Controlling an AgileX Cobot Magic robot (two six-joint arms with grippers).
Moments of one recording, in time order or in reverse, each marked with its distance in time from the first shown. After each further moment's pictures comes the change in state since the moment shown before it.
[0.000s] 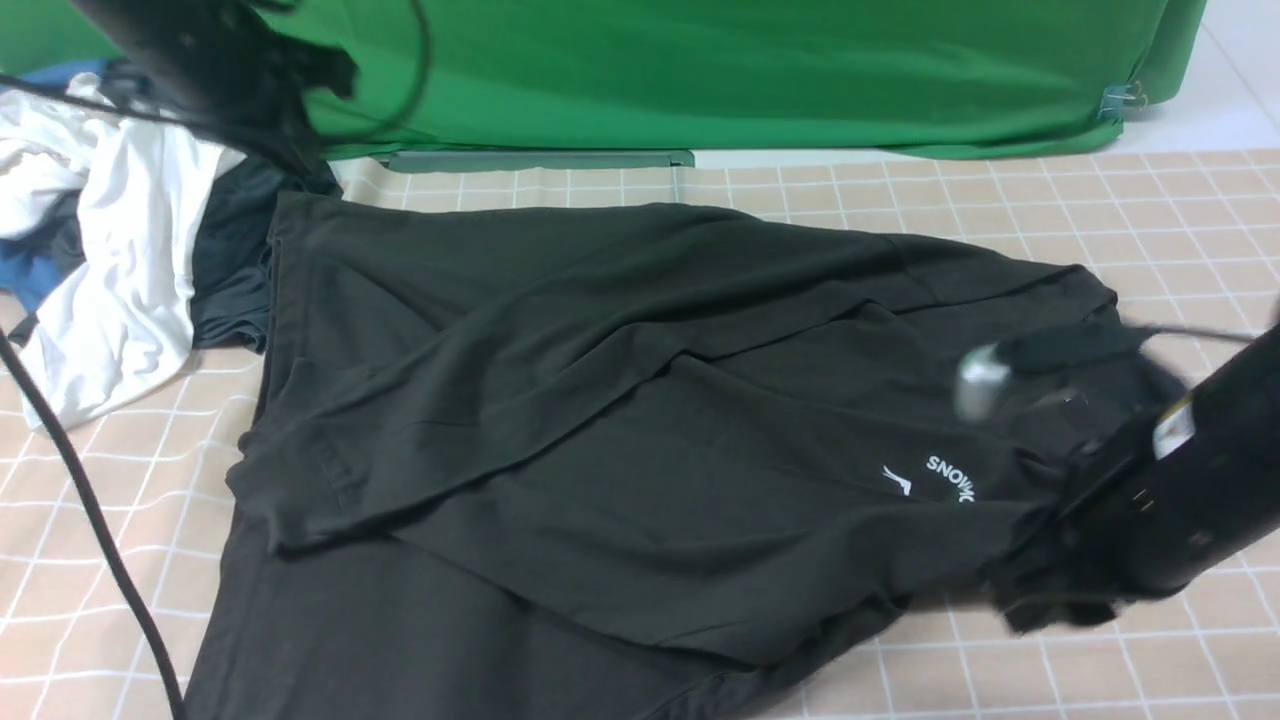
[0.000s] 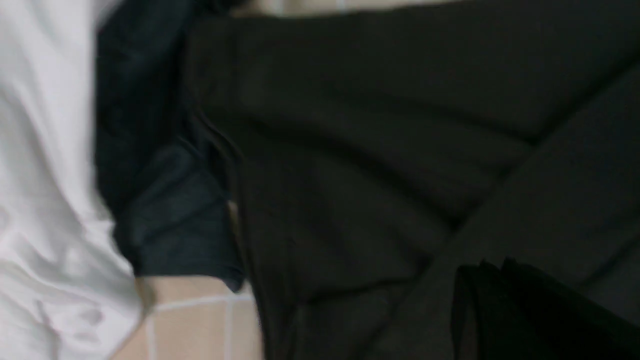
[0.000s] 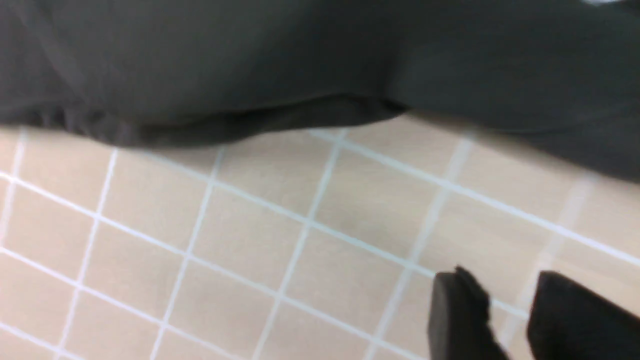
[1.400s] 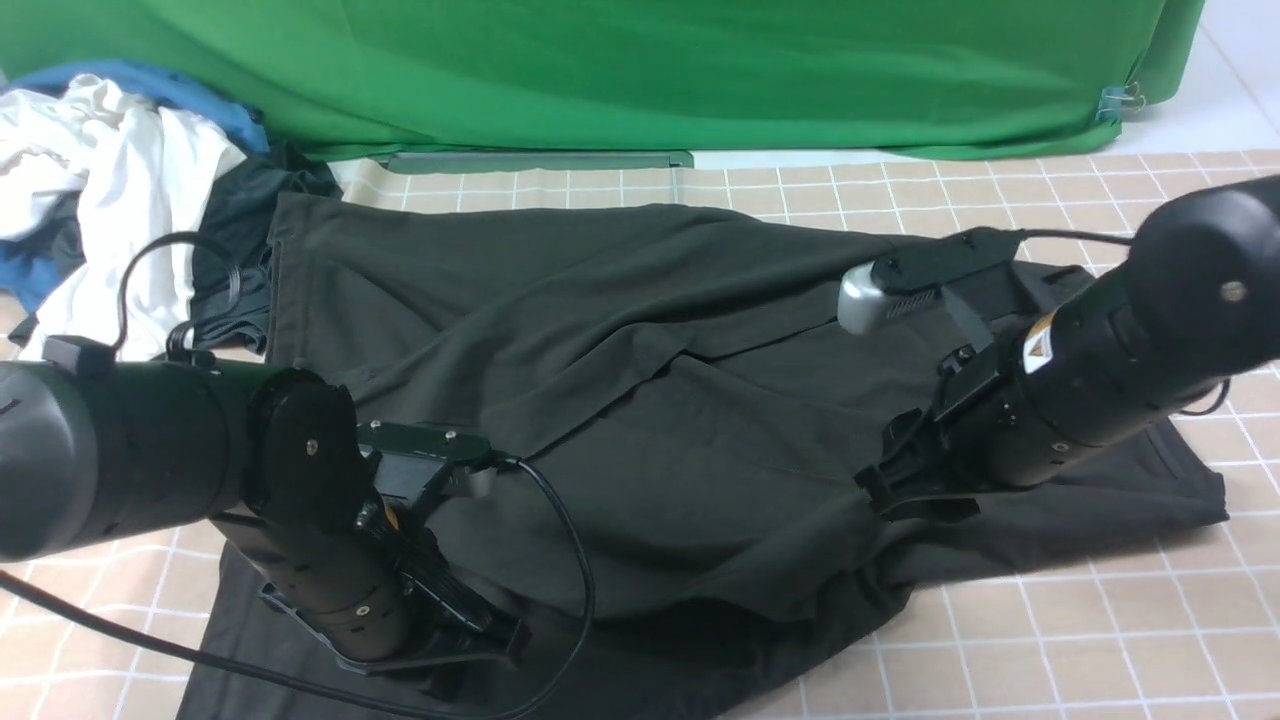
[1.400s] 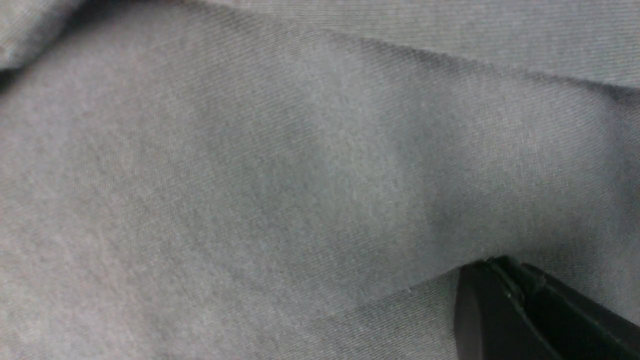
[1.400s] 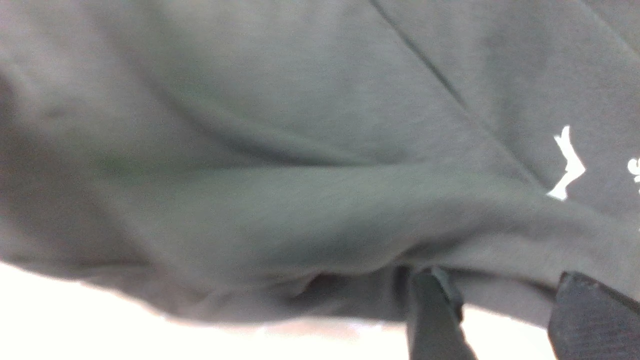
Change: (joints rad) right arm 0.076 0.078 -0.177 -0.029 -0.102 0.004; left arm -0.383 -0.307 1.066 -0.054 -0.484 -0.108
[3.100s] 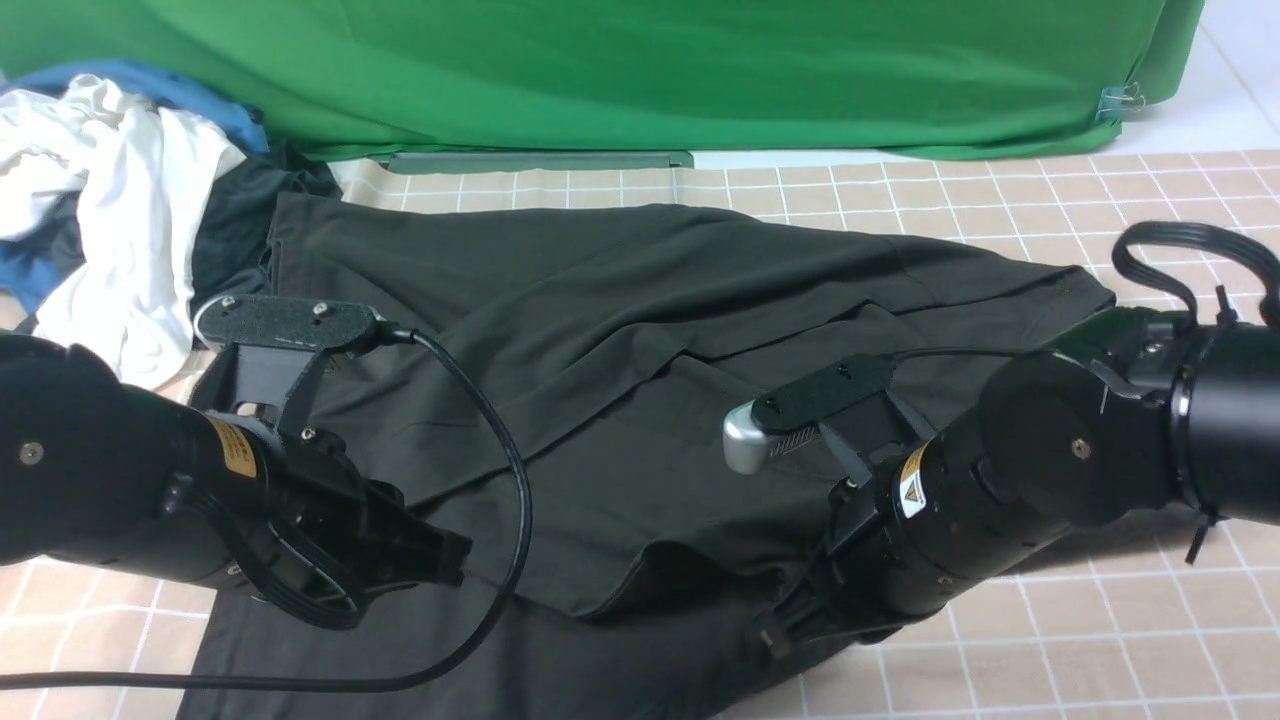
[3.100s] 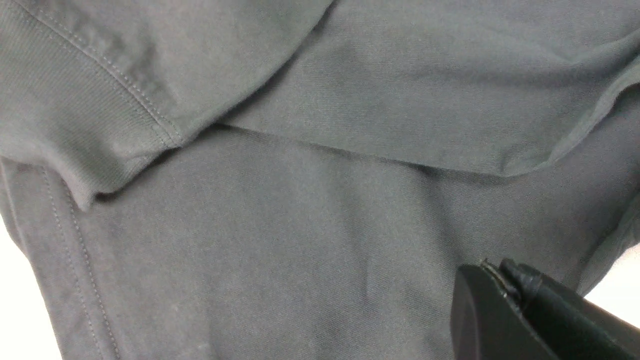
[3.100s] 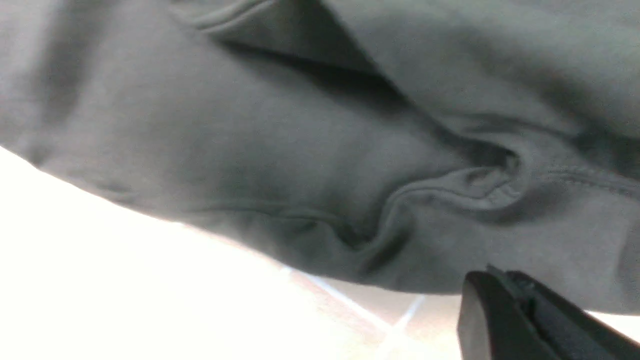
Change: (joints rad) right arm 0.199 0.098 0.070 0.005 -0.113 0.106; left arm 0.000 -0.424 0.002 0.073 0.044 -0.114
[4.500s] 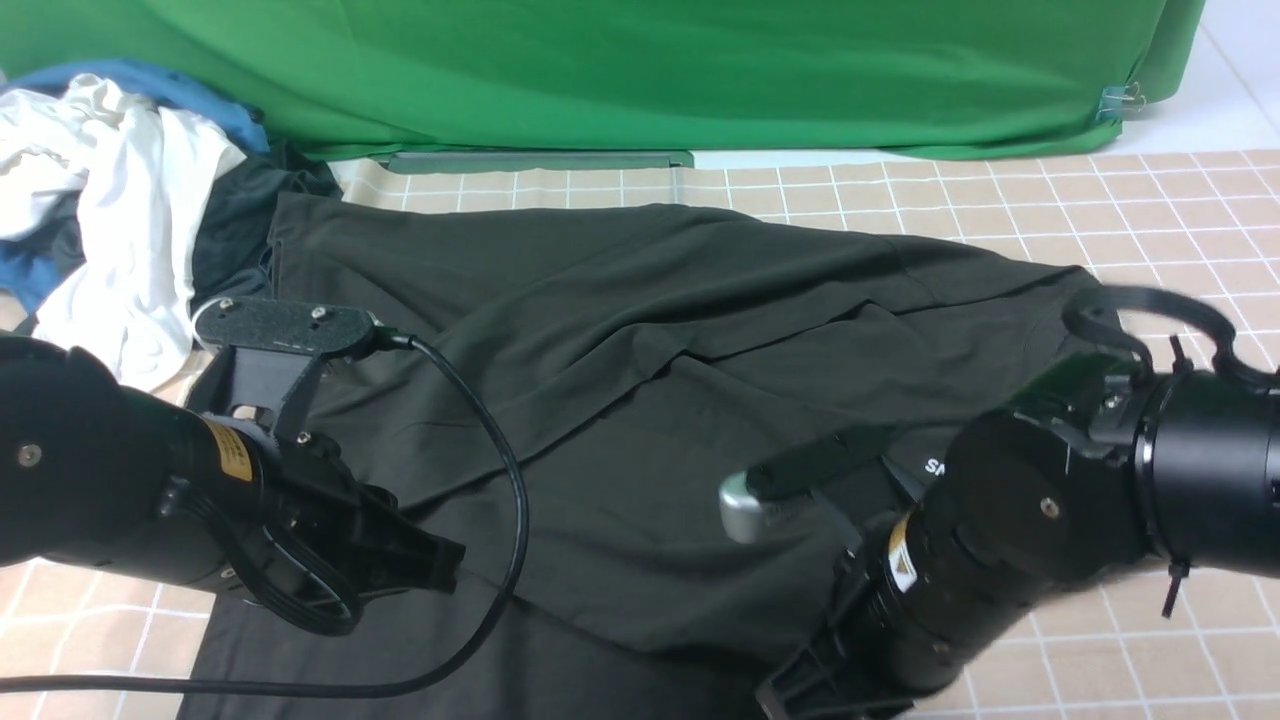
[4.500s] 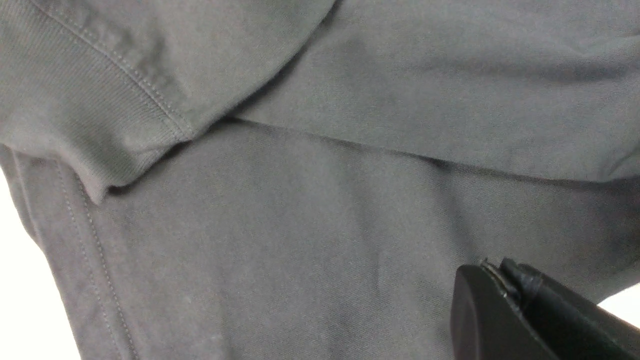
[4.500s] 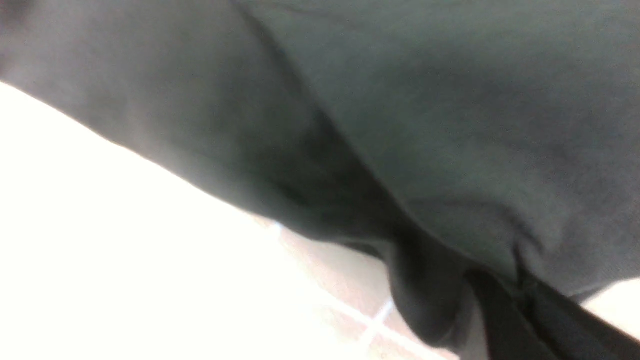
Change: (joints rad) right arm 0.058 0.017 0.039 -0.026 0.095 0.152; left arm 0.000 -0.002 0.000 0.019 0.017 -0.001
